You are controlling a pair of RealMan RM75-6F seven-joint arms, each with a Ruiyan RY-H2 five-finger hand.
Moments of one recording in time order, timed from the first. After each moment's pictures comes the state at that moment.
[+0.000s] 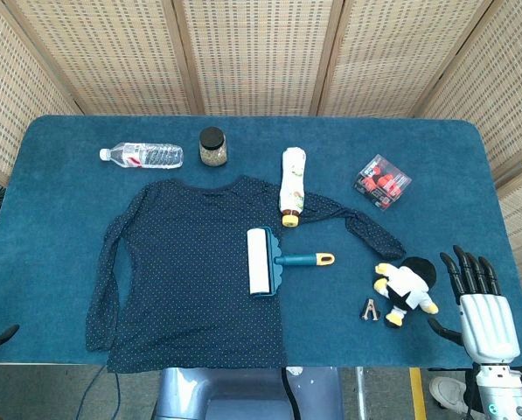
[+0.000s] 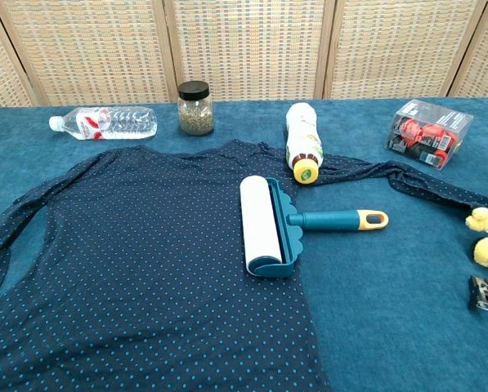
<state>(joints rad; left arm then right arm) 0.03 -0.99 0.01 -1.67 1.59 1.62 -0.13 0.04 -1.10 0.06 -1.92 -1.53 1.54 -0.29</state>
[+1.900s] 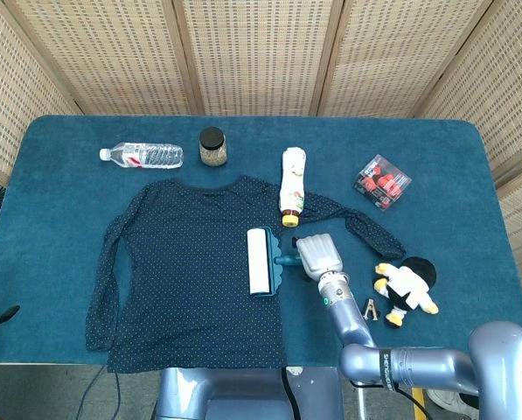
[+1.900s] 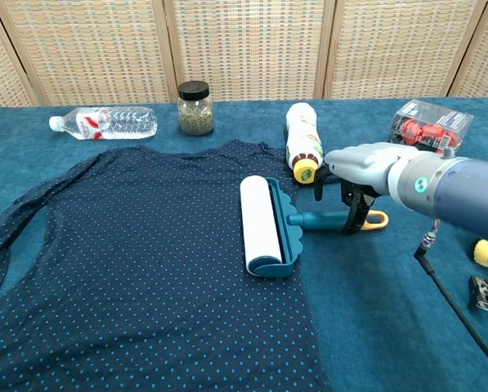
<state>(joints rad) -0.06 -0.99 -0.05 -1.66 1.40 1.42 -0.13 0.92 -1.66 0.19 -1.59 -0.52 1.10 -0.86</state>
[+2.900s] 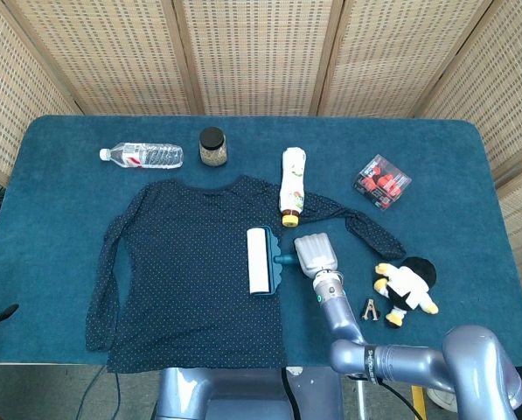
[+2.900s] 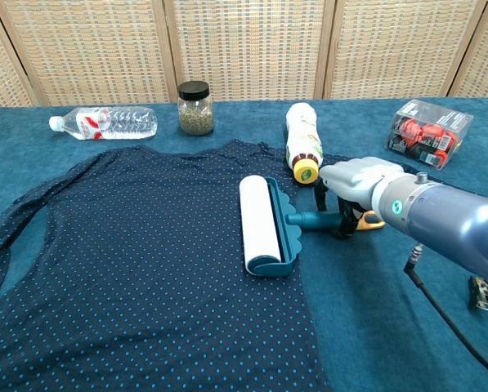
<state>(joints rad) -0.07 -0.99 -0.06 -1.65 1.38 1.40 -0.14 0.93 -1.78 0.18 -1.39 -0.55 1.06 -0.83</state>
